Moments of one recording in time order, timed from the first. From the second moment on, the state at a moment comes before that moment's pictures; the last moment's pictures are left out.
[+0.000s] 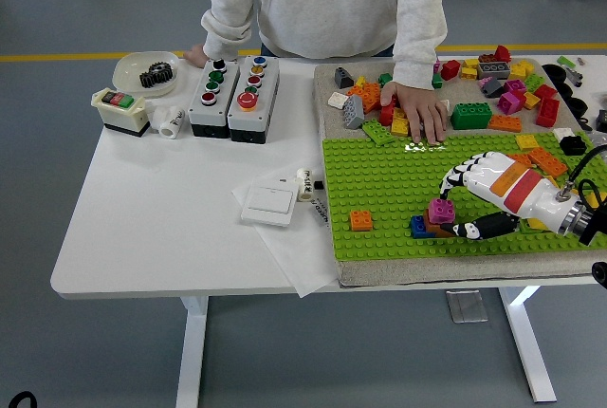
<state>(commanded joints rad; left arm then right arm) -0.20 0.13 -0.62 -0.28 1.53 -0.17 0.30 0.74 -0.53 0.38 0.81 -1.79 -0.50 0.65</state>
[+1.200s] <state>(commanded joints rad) -0.18 0.13 -0.65 -0.28 1.58 -0.18 0.30 0.51 -0.67 0.74 1.22 -1.52 -0.17 0.55</state>
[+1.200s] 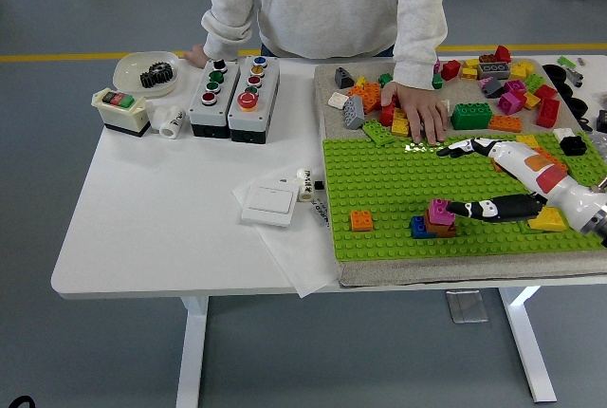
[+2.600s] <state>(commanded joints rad) -0.19 0.14 -0.63 -0.28 1.56 -0.18 0.30 0.49 -0.68 0.73 1.21 -1.90 -0.23 0.57</state>
